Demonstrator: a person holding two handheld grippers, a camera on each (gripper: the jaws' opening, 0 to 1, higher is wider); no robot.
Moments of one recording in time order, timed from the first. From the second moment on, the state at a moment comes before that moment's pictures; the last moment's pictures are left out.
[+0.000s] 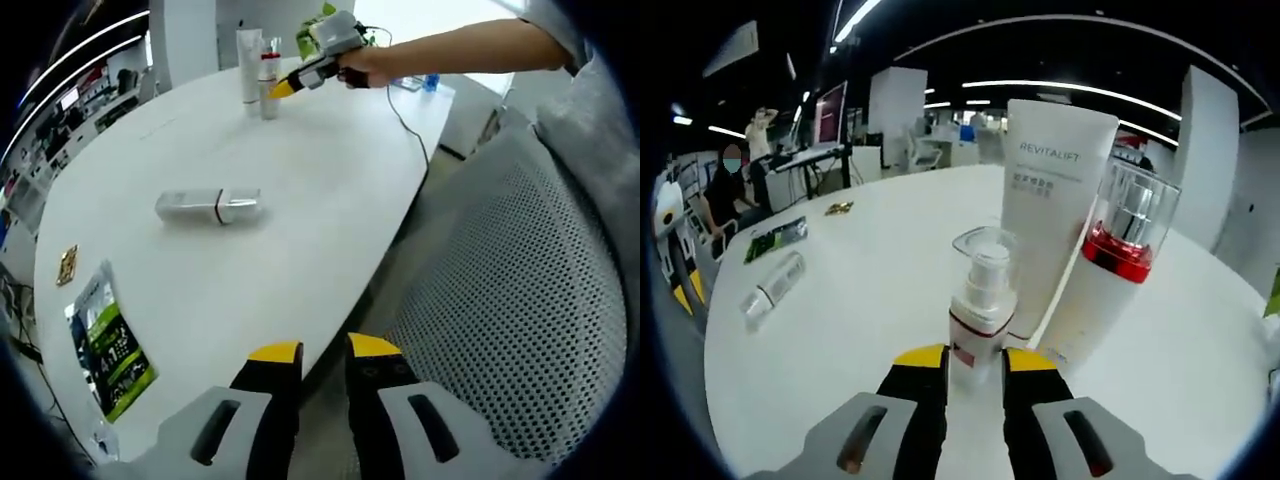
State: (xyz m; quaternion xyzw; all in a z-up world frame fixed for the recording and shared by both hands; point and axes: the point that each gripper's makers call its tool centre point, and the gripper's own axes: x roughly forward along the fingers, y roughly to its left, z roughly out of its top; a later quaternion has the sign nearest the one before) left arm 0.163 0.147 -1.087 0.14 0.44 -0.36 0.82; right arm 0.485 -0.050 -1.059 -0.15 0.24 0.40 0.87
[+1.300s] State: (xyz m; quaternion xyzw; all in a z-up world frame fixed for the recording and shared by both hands) left arm 0.165 0.150 -1.086 0.14 0.43 -0.35 0.82; right arm 0.438 -0.054 -1.079 -0.05 0.31 0.36 0.88
